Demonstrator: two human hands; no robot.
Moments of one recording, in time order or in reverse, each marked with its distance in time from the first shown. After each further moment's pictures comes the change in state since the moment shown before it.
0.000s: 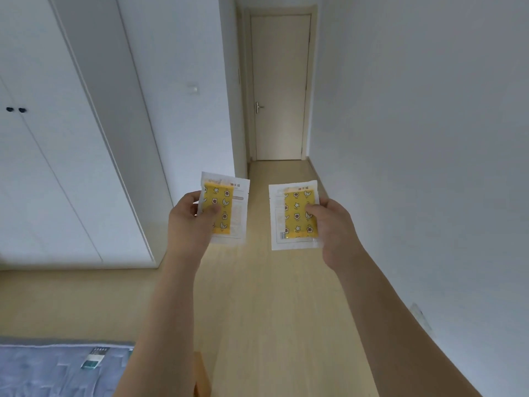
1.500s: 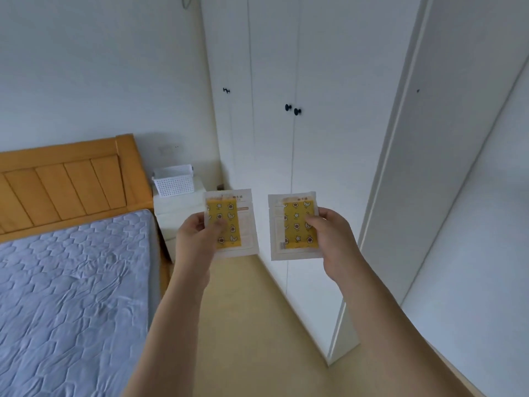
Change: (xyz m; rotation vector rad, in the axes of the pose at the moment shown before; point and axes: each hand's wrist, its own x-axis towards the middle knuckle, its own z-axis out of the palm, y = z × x) left_hand 0.759 -0.235 -0.439 0.008 1.077 -0.161; right_hand 0.550 0.221 0.967 -0.153 -1.066 0.192
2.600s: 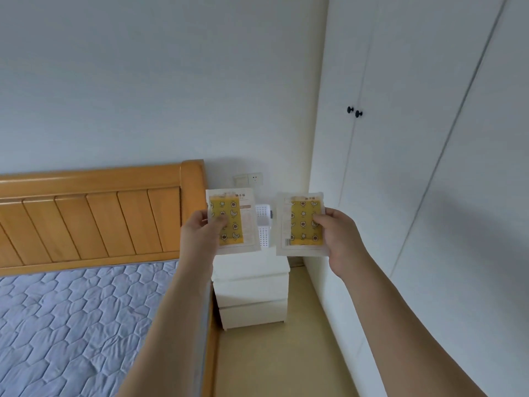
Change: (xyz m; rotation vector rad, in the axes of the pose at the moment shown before) left_hand 0.729 0.007 -0.094 0.016 0.330 -0.001; right_hand 0.606 0.007 0.514 -0.012 -0.289 0.090
